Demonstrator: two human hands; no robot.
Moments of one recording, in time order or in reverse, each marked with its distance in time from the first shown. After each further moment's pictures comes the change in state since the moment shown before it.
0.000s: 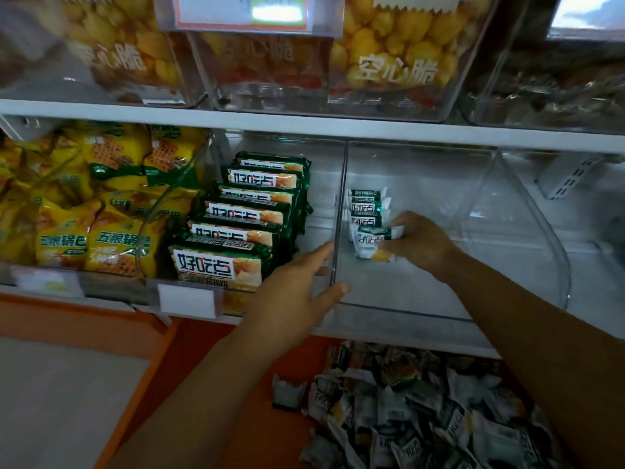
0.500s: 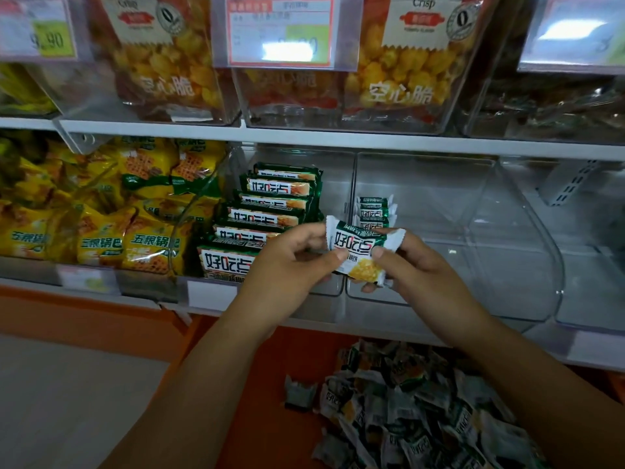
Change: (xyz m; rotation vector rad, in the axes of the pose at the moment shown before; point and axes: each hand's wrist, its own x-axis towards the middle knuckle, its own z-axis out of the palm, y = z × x) left_hand -0.018 0.026 -0.042 -0.651 0.131 -0.091; right_hand -0.131 -0.051 0.011 0.610 -0.197 -0.291
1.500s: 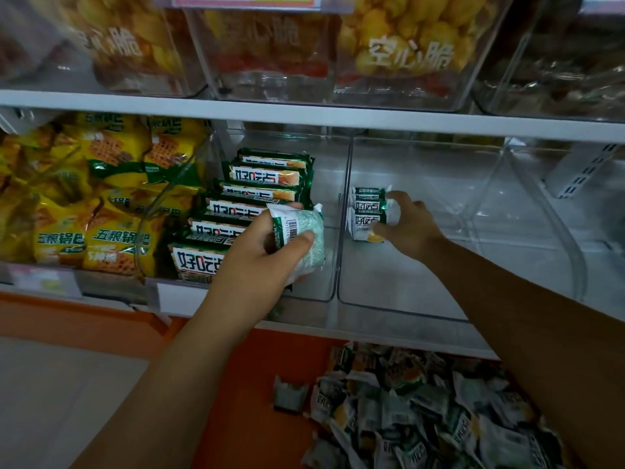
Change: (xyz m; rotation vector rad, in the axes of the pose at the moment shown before) left_hand 0.016 -0.008 -0.001 0.118 0.133 -0.146; right_hand 0.137 0.072 -0.064 -0.838 0.223 0.174
